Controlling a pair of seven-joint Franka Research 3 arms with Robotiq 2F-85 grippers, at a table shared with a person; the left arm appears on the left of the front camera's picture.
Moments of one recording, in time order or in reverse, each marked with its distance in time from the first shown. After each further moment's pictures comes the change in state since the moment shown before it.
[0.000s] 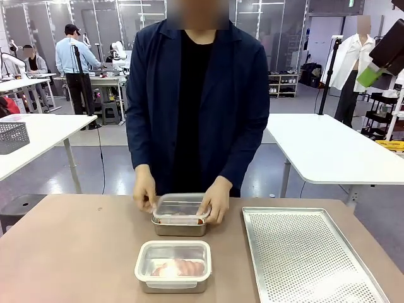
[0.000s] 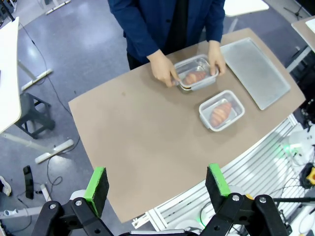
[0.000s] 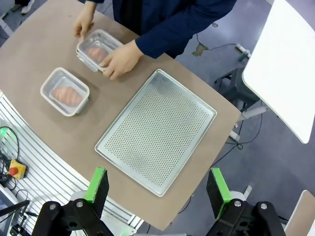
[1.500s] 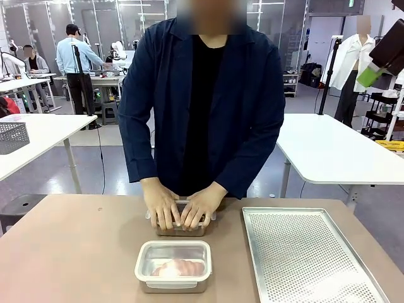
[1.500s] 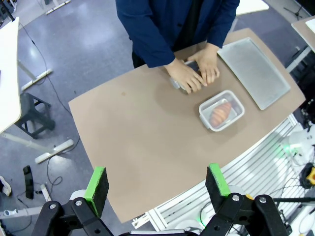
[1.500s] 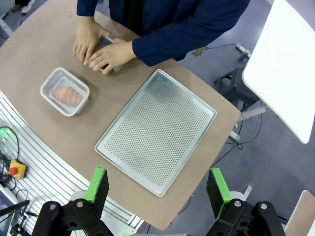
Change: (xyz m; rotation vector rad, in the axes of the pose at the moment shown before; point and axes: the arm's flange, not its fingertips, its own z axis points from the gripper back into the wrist) left arm 0.000 0.000 0.000 0.000 0.000 0.000; right arm 0.000 0.000 0.000 0.000 0.000 0.000
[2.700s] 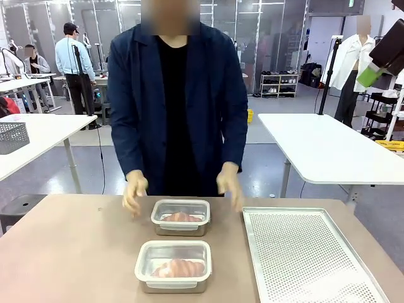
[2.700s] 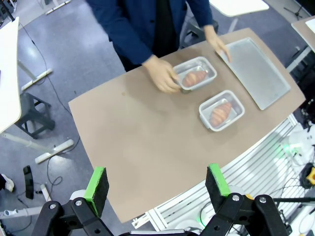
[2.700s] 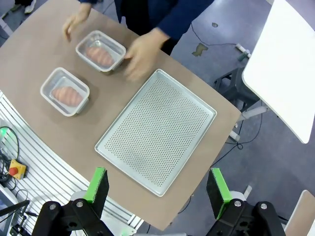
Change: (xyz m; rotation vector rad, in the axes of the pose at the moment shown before) left arm 0.000 0.000 0.000 0.000 0.000 0.000; right arm 0.000 0.000 0.000 0.000 0.000 0.000
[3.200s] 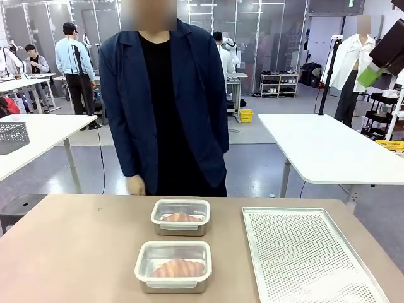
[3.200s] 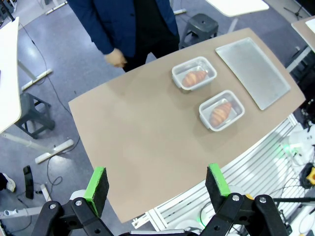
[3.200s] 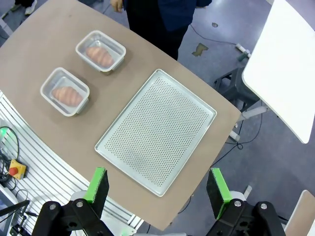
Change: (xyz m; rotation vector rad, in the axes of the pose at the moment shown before) left arm 0.000 0.000 0.000 0.000 0.000 0.000; right arm 0.000 0.000 0.000 0.000 0.000 0.000
